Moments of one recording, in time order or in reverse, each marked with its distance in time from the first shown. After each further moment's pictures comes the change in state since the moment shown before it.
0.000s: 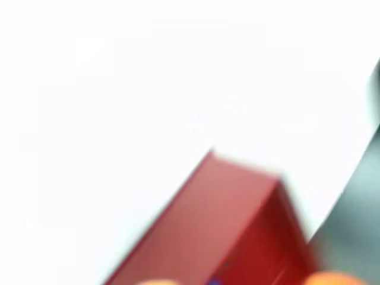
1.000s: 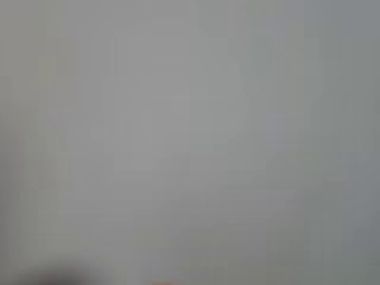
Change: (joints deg) arm -32.0 27.8 38.7 3.6 -17.4
